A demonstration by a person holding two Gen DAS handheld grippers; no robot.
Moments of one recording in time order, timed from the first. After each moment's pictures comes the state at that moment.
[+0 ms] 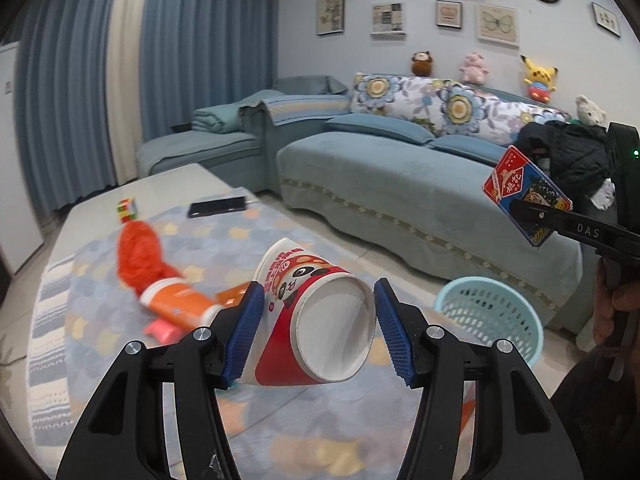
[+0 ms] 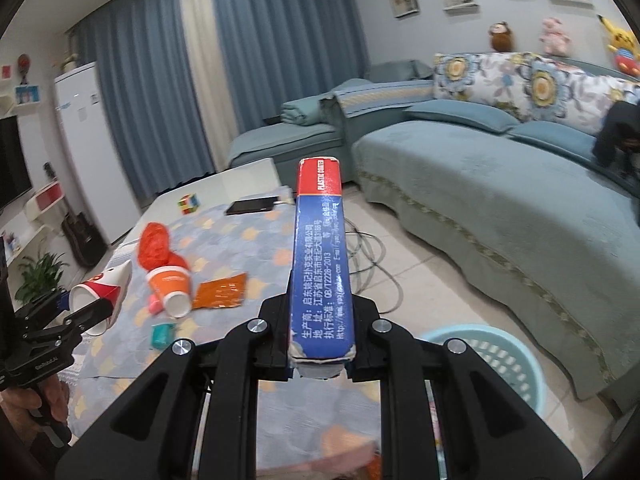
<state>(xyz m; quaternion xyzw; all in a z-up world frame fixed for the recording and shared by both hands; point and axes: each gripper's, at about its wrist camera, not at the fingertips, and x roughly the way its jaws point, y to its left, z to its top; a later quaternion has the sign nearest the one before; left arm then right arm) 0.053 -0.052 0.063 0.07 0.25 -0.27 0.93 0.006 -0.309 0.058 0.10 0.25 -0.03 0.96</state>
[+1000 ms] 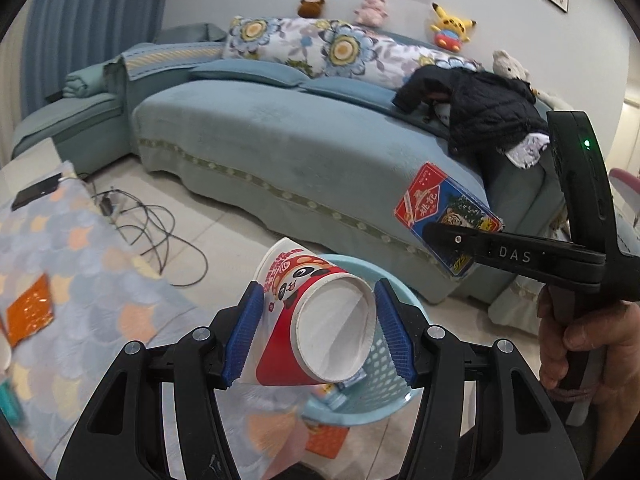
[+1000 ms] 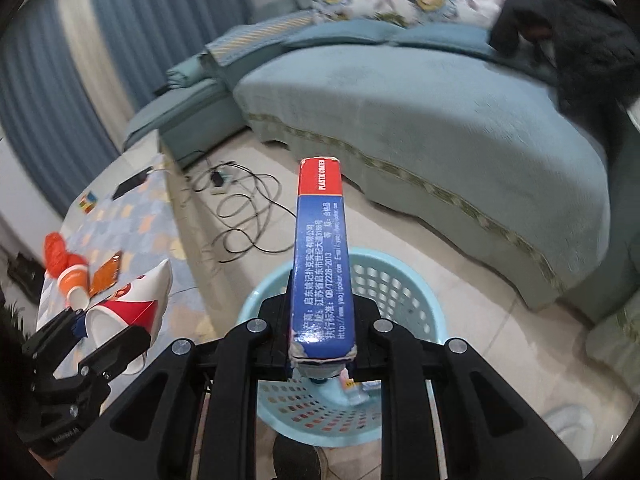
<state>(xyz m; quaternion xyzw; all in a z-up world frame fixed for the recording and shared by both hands) 0.052 -0.273 -0.008 0.07 0.34 -0.44 0.83 -0.021 -0.465 -0.013 0.20 0.37 -0.17 0.89</state>
